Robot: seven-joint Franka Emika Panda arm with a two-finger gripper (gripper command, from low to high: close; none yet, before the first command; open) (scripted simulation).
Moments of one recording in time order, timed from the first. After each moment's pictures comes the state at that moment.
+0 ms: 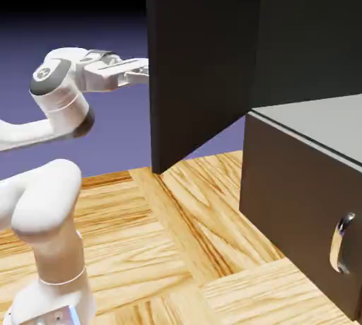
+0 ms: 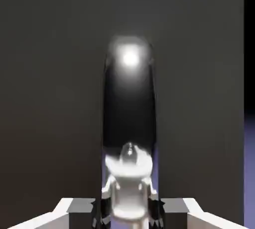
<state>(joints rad) -0.30 -1.75 0.55 -2.92 -0.64 2.28 1.86</state>
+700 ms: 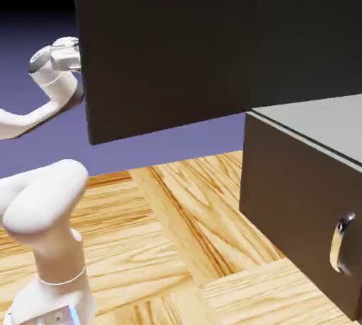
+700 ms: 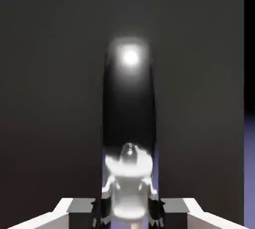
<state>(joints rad) -0.61 -1.76 0.98 -2.25 -0.30 1.47 1.78</state>
